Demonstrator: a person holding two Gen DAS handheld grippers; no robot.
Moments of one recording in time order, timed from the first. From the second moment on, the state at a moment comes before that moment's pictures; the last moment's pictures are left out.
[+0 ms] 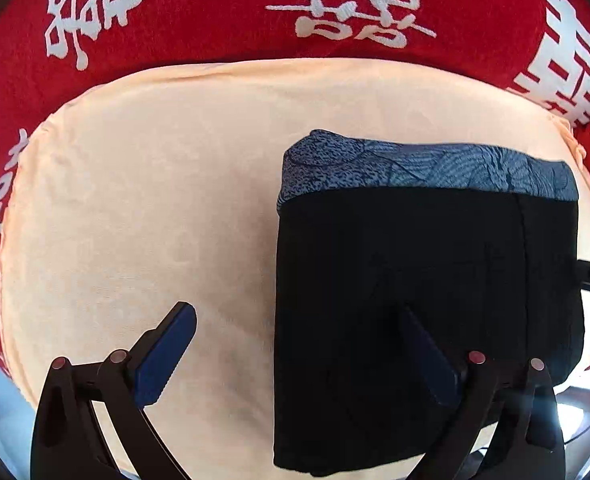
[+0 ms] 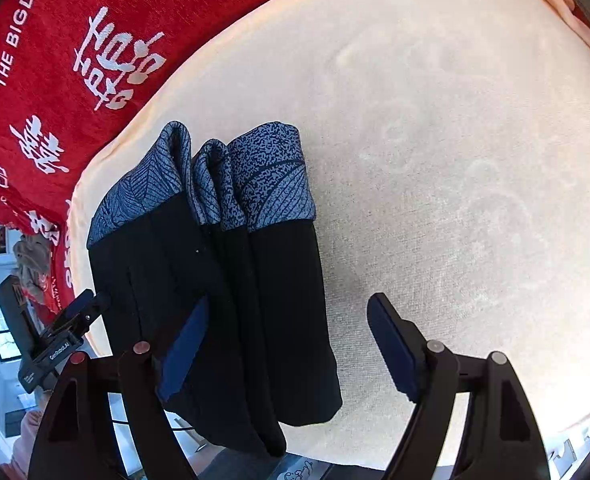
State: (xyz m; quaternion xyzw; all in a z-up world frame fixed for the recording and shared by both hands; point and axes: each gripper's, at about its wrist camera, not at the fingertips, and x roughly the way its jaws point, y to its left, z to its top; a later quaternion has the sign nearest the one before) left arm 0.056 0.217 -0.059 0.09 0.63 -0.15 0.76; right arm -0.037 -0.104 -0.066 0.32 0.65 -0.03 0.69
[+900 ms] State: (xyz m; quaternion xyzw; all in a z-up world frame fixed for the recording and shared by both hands) left arm -0.061 0.202 0.068 0.17 0.62 -0.17 0.75; right arm -0.125 0.000 0.070 0.19 0.66 -0.10 0.72
